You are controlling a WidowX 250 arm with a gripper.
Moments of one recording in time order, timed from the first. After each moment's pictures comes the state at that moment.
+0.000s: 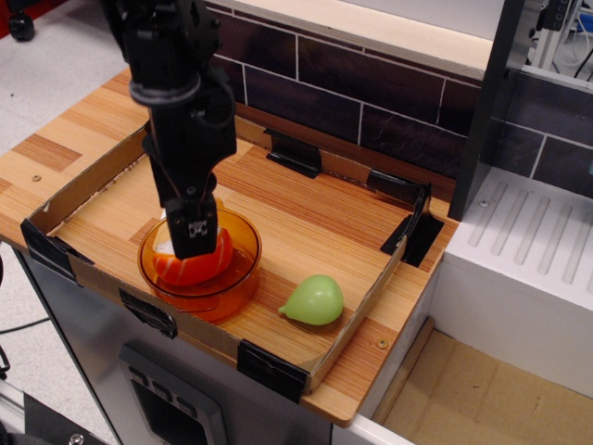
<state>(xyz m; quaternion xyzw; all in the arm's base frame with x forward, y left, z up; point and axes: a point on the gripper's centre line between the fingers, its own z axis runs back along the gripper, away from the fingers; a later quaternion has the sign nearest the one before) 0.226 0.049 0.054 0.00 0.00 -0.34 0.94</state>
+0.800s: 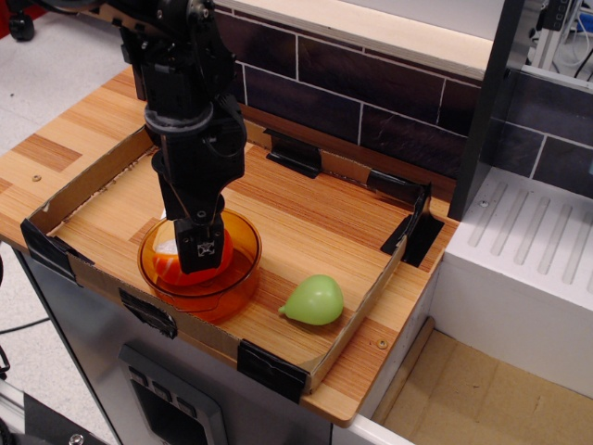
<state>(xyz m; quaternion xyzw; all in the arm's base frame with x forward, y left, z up) 0.232 0.052 0.036 0.03 0.00 -0.34 0.94</state>
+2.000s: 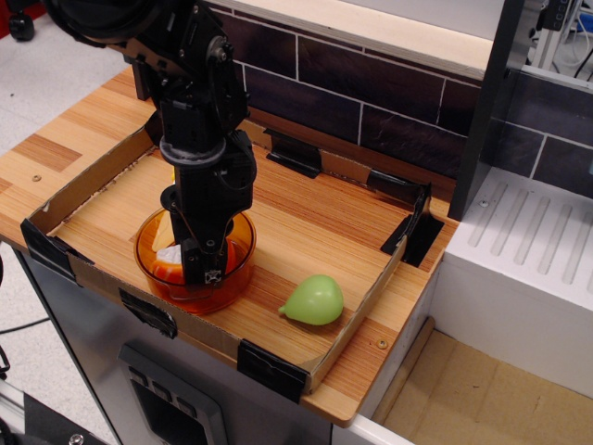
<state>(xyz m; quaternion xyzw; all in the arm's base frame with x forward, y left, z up) 0.227 0.053 0.014 0.01 0.03 -0.35 0.94</state>
